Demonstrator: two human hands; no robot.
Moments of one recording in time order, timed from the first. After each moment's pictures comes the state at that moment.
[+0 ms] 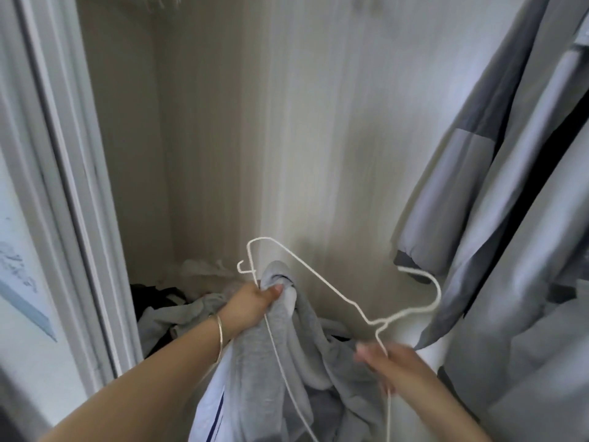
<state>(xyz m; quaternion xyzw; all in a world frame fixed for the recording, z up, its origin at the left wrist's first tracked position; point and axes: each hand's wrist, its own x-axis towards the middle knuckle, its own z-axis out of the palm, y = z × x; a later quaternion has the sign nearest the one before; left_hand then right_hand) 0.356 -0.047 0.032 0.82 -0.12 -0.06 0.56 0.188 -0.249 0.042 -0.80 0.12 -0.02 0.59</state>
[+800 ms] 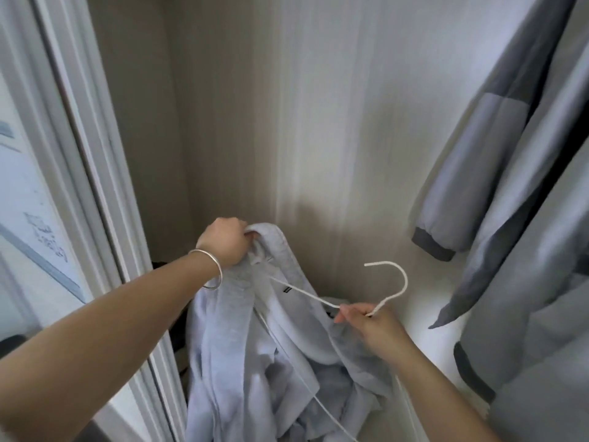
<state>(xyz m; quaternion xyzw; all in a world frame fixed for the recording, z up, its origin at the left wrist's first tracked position) 0.386 0.003 0.088 0.97 -0.13 0.13 0.15 0.239 -0.224 0.007 -0.83 0.08 -0.08 0.55</state>
